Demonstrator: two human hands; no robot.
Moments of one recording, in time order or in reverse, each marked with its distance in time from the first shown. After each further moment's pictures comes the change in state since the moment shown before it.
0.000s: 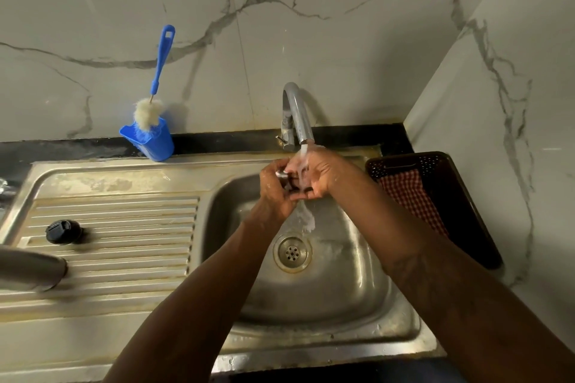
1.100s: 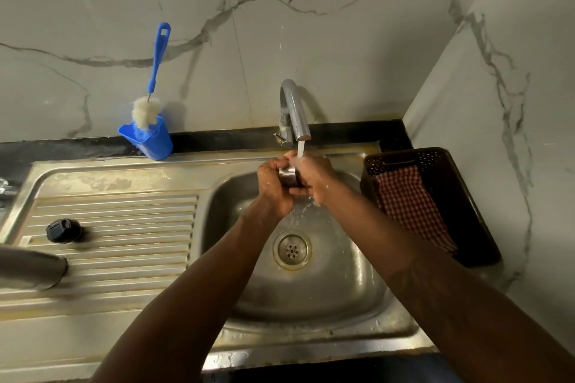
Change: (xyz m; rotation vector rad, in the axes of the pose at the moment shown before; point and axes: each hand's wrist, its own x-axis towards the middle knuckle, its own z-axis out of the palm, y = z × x) left_hand -0.004 0.002 0.001 0.034 -0.050 -0.072; right_hand 0.016 0.030 0.007 -0.180 0.278 -0.224
